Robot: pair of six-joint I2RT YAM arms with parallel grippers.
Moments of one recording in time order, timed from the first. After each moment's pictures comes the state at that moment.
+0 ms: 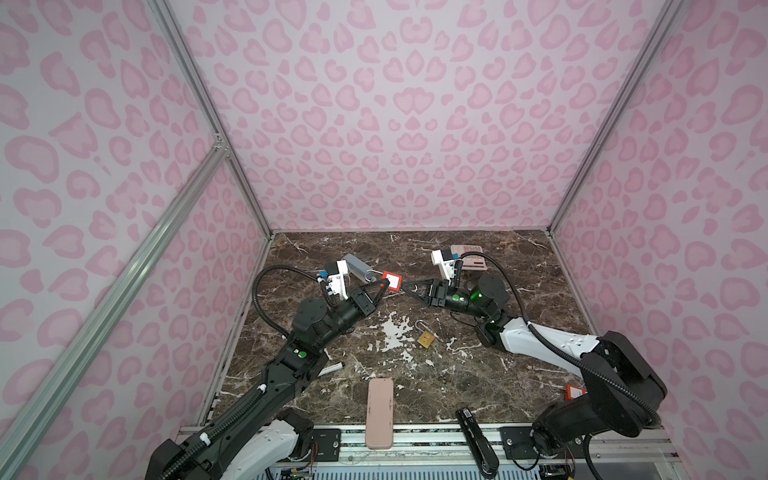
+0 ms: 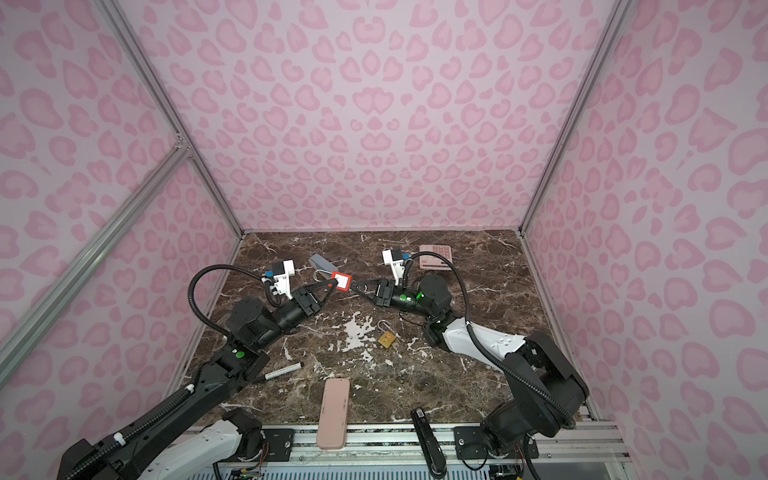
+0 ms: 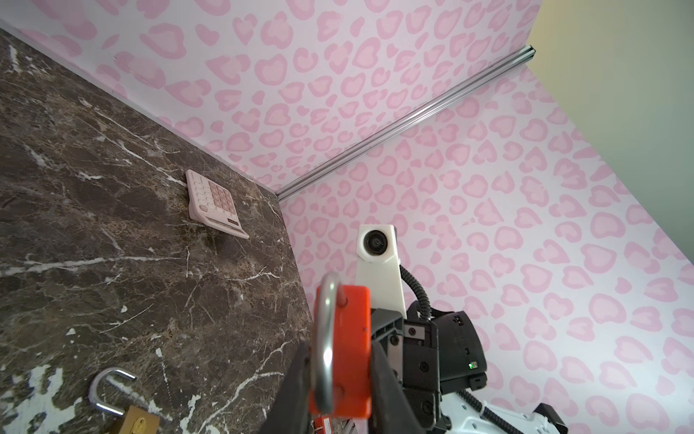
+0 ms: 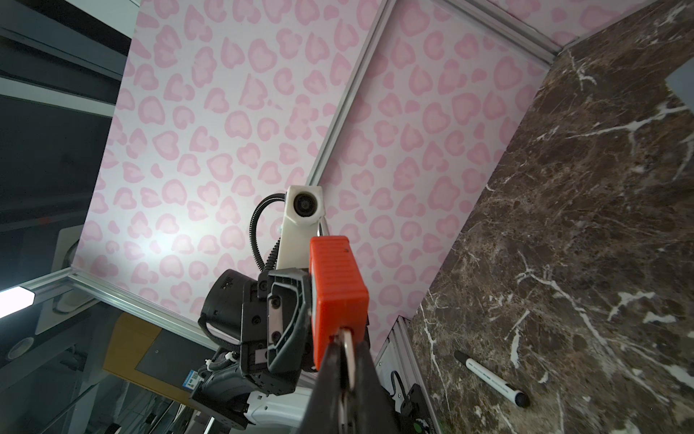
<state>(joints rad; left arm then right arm) -0.53 0.93 0.57 0.41 0.30 -1.10 0.64 1.49 0.78 0.88 -0.70 1.24</state>
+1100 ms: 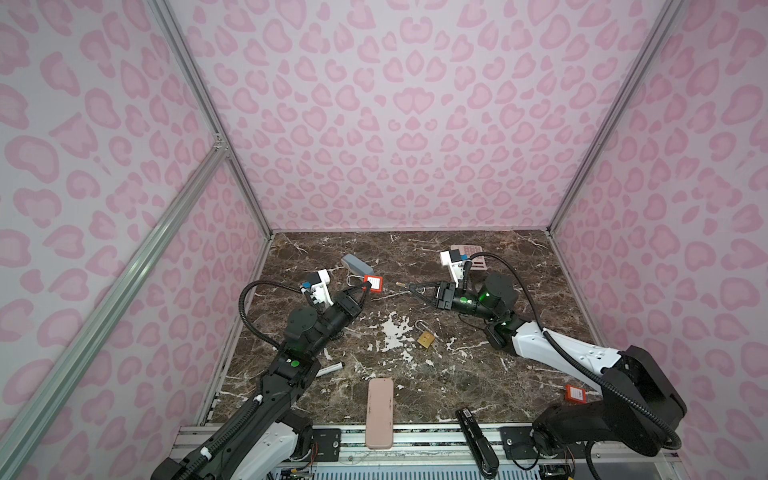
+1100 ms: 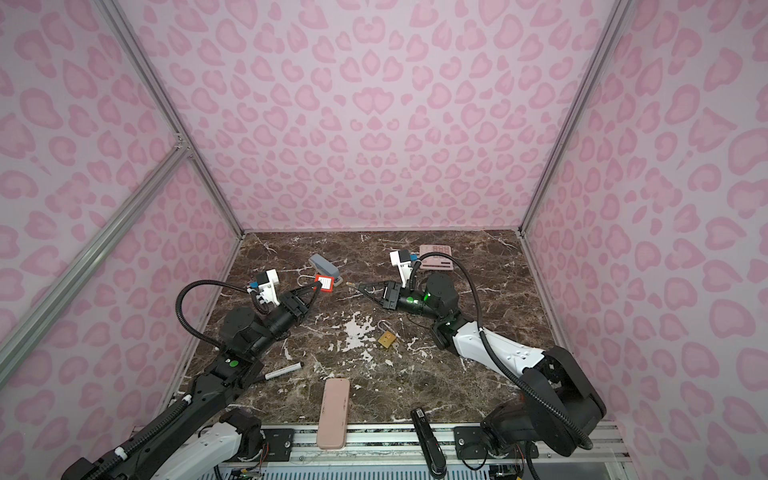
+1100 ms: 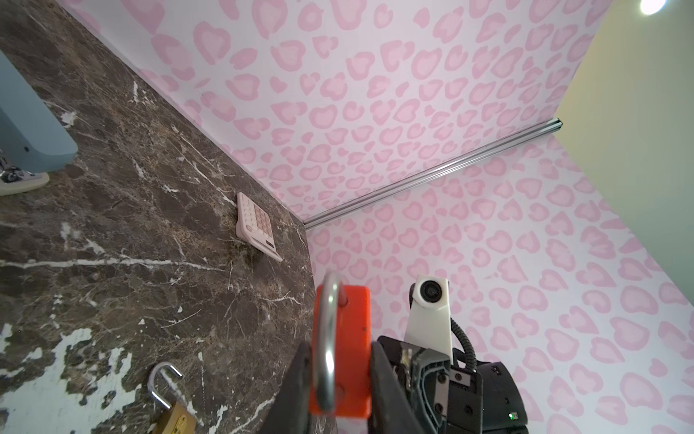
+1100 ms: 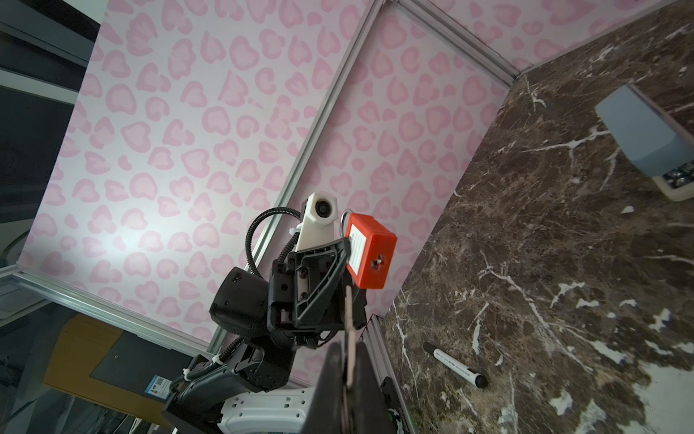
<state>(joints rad) -0.42 0.85 0.47 0.39 0.25 -1.17 0.60 1.39 0.74 0.74 -0.70 1.13</state>
